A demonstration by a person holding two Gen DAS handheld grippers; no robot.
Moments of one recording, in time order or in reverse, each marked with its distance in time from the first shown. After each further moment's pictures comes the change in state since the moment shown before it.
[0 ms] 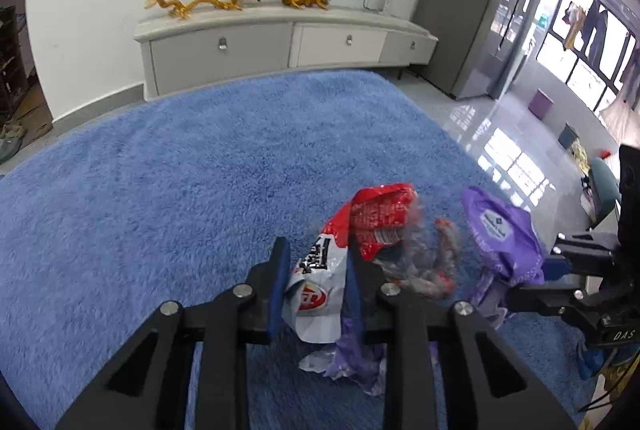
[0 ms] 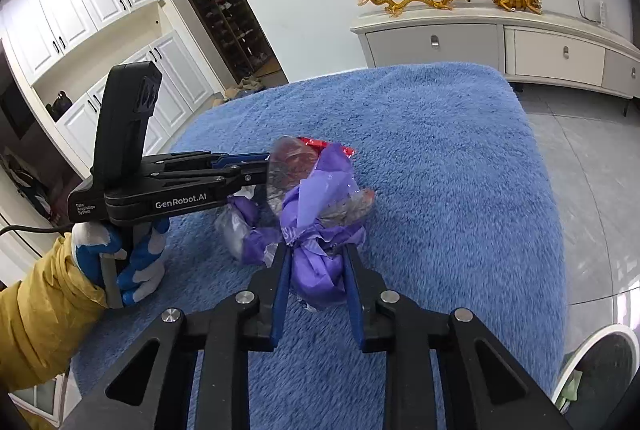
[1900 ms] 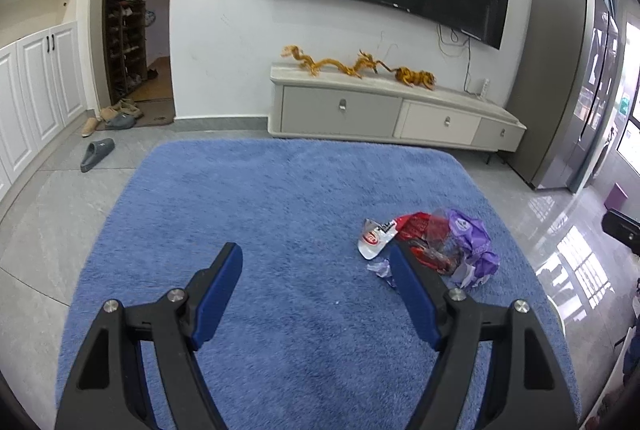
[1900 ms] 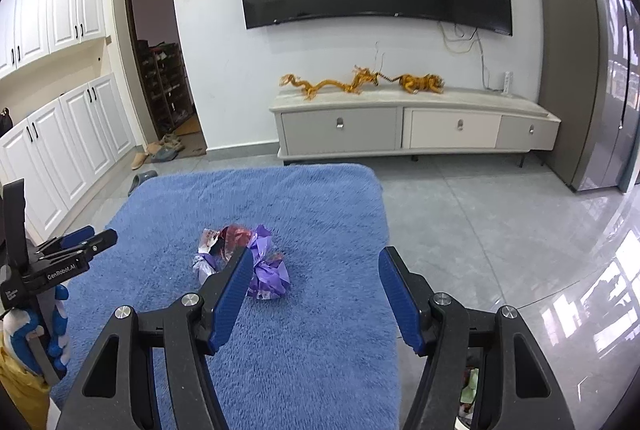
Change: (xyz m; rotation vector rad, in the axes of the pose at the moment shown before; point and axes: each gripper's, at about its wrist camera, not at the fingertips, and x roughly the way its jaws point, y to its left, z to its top) left arm -0.146 -0.009 -0.068 -0.244 -0.227 0.341; right arm -0.122 0.028 0.006 -0.021 -0.234 -0.374
